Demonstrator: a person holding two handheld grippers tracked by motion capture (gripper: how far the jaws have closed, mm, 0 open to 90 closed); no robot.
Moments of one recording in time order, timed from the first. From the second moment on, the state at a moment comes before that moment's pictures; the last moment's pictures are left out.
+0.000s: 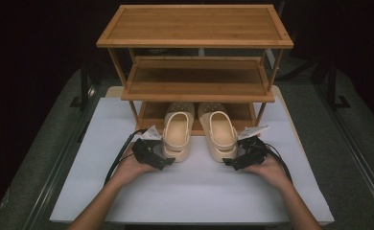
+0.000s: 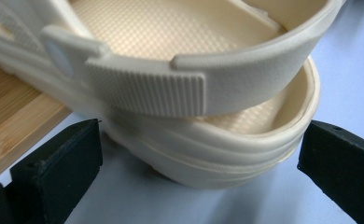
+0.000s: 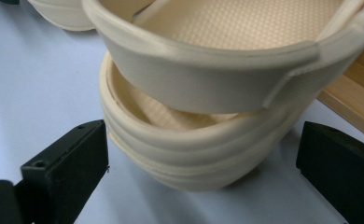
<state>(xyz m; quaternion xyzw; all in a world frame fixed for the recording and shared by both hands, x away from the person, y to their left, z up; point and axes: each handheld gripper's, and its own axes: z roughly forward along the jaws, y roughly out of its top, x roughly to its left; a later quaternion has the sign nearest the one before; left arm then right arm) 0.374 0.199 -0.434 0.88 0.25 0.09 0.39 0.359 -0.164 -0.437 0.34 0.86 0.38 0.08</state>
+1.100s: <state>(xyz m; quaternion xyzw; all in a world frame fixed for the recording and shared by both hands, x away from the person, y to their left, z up) 0.413 0.177 -0.428 0.89 0.23 0.10 0.38 0.399 -0.117 -0.434 0.33 0.86 0.38 0.09</state>
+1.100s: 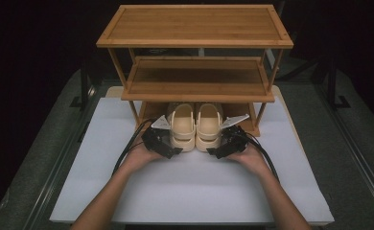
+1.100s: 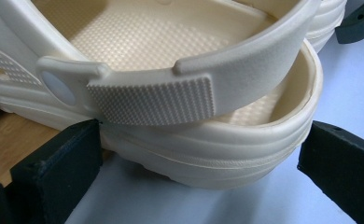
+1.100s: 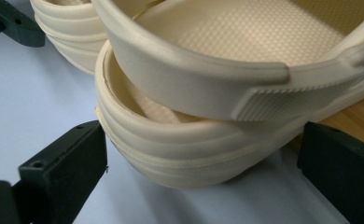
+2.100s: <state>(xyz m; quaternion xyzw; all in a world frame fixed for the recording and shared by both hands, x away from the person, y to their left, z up) 0.484 0.167 -0.430 0.89 0.25 0.11 0.36 0.457 -0.105 -0.439 0.36 0.84 0.37 0.17</state>
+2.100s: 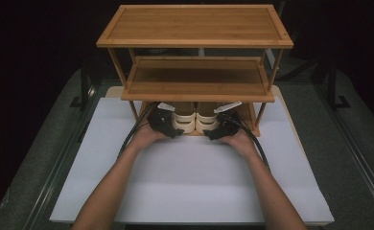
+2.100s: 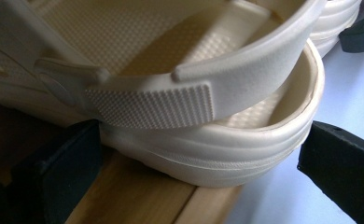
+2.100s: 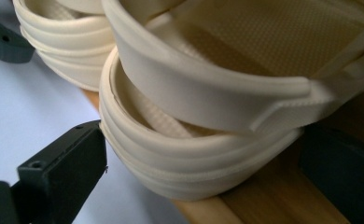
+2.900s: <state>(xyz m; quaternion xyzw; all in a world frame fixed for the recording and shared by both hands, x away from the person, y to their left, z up) 0.451 0.181 -0.410 0.89 0.28 0.10 0.36 0.425 -0.127 -0.420 0.38 0.83 0.37 0.18</state>
